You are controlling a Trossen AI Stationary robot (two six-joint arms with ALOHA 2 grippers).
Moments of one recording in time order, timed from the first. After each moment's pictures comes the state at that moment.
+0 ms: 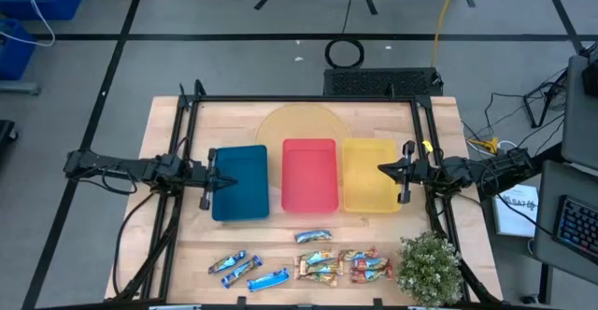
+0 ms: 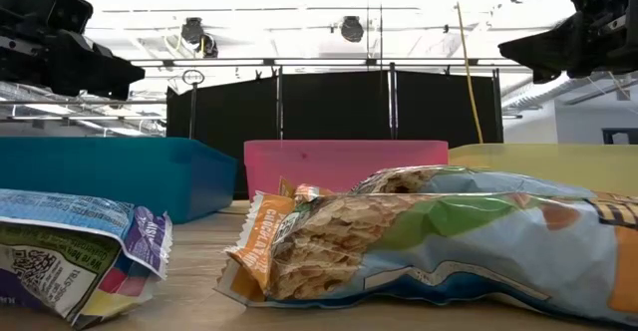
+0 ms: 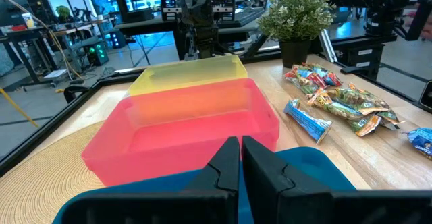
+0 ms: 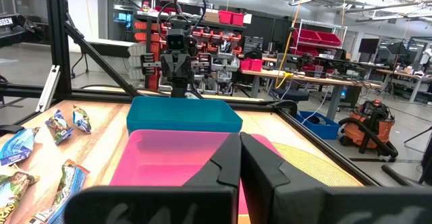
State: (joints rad) left arm -0.12 0.18 0.01 0.06 -0.03 0.13; right arm 0.26 0.01 0.01 0.08 0.42 -0.14
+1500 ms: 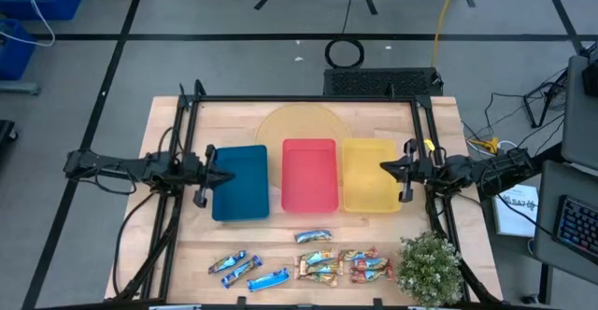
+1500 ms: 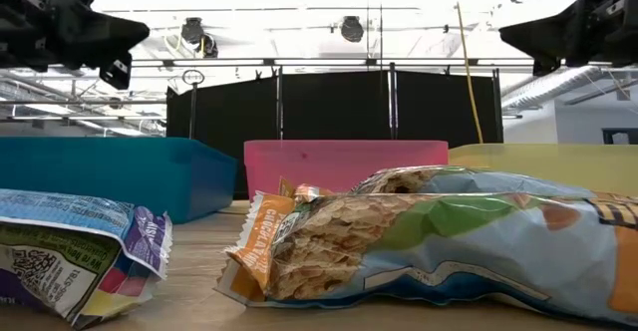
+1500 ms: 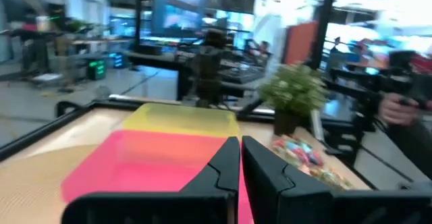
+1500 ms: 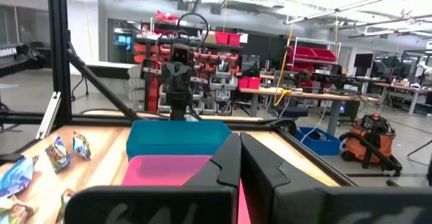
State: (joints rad) left arm -0.12 0.18 0.01 0.26 -0.07 -0.12; right arm 0.26 0.01 0.01 0.17 0.42 -0.15
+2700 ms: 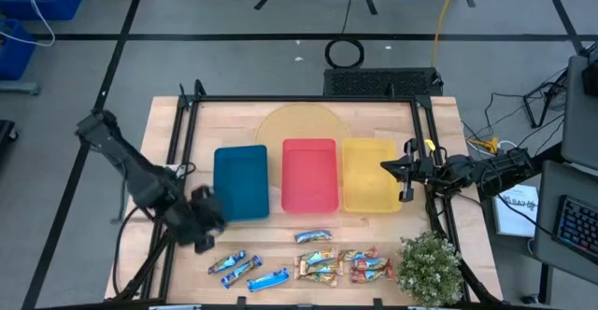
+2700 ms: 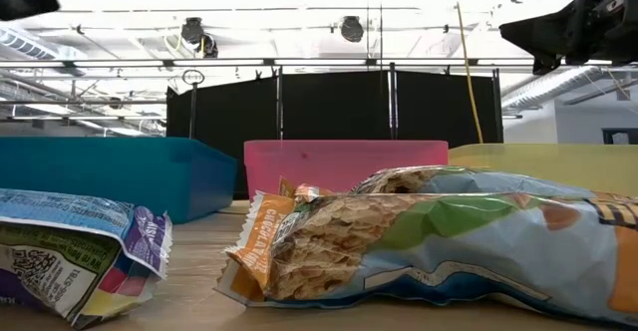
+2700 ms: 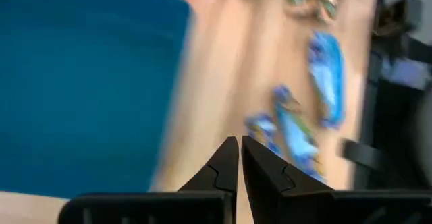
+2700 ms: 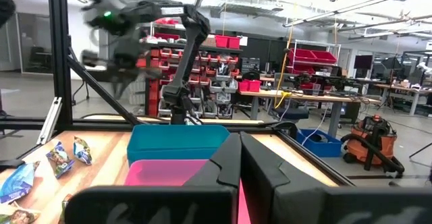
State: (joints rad) left arm -0.79 1.18 0.95 -0.88 -0.26 -1.06; right arm 0.25 0.01 0.01 0.18 0.42 -0.14
